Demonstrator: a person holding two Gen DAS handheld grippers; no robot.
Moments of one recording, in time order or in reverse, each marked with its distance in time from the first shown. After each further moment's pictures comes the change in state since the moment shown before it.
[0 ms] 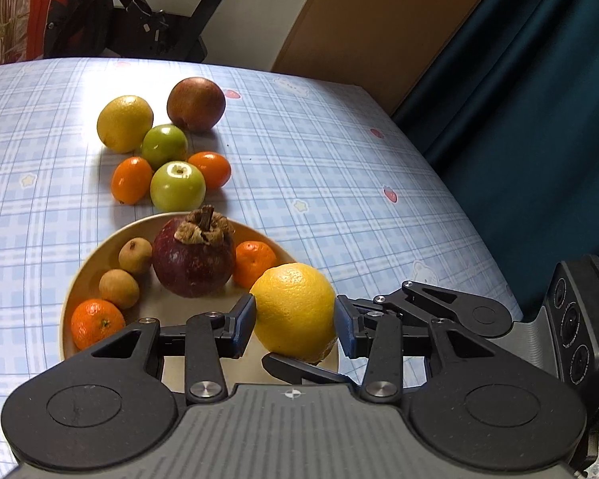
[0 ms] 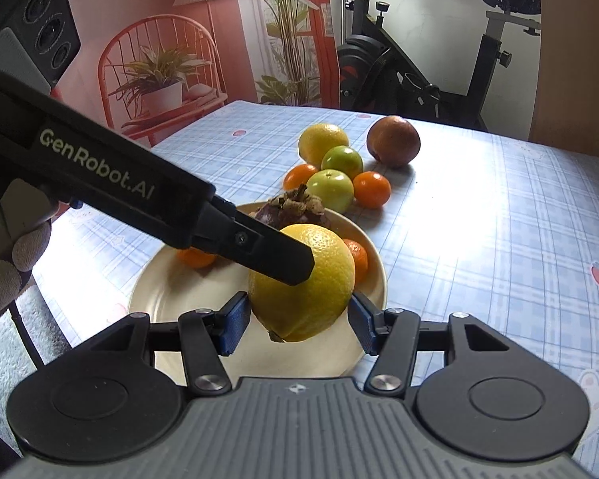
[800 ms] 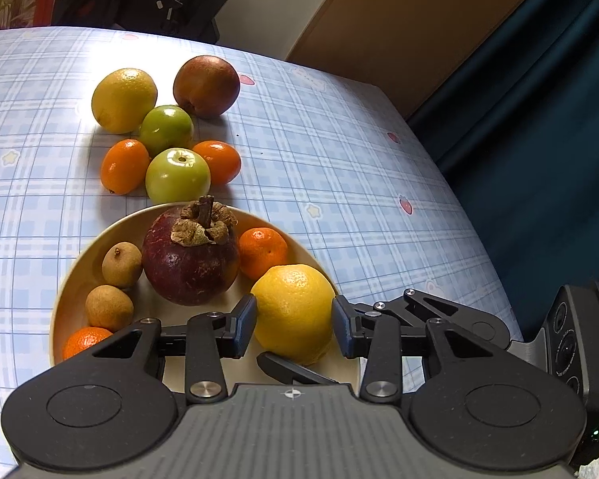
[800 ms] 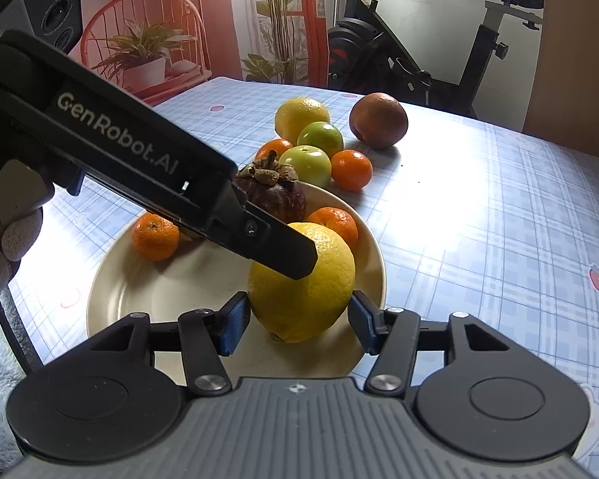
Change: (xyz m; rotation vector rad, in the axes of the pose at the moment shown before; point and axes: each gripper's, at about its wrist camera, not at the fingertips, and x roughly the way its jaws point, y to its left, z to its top) left arm 0.027 0.011 0.012 -0.081 0.009 -0.022; right arm 0.026 -0.018 0.000 -0.030 0.037 -0.060
